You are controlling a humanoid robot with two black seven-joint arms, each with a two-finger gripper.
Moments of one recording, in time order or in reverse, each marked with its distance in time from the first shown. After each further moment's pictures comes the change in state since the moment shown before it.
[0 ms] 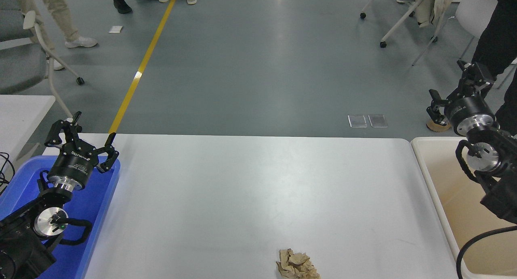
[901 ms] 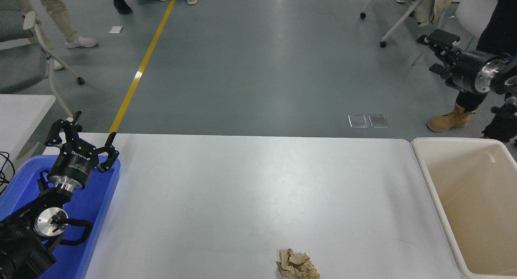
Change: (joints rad) left arm 0.000 -0.001 0.000 0.000 0.000 0.000 0.000; right arm 0.477 -0.092 -0.962 0.009 -0.117 0.203 -0.005
